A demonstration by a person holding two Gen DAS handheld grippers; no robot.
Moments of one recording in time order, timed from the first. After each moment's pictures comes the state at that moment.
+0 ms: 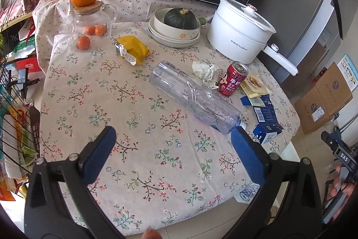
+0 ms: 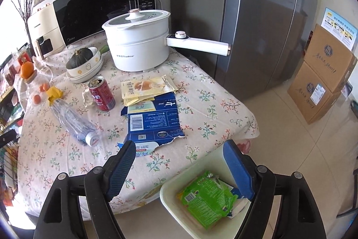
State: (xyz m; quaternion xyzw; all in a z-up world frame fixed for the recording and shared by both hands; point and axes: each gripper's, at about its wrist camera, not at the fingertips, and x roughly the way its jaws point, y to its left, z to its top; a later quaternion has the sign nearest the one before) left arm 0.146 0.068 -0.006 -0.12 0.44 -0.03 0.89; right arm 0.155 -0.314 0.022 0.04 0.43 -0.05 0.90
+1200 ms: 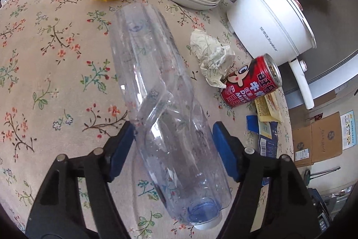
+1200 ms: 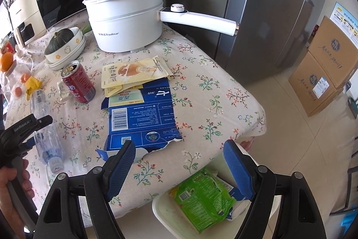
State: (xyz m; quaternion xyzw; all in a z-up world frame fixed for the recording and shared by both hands) left arm 0.224 0.017 -0.111 -0.28 0.50 0.00 0.82; right arm 0.214 -0.315 -0.023 0.01 0.49 -0.06 0.87
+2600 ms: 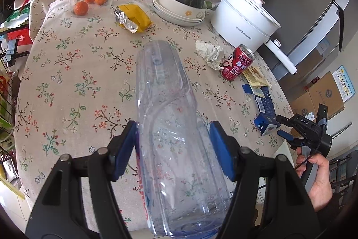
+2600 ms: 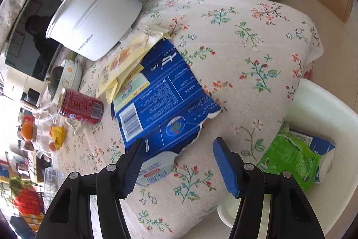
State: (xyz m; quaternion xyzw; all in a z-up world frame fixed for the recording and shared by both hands) left arm 0.129 0.077 -0.054 -0.18 0.46 -0.05 0.87; right arm 0.248 -0.345 -0.115 0.31 0.51 -0.02 0.80
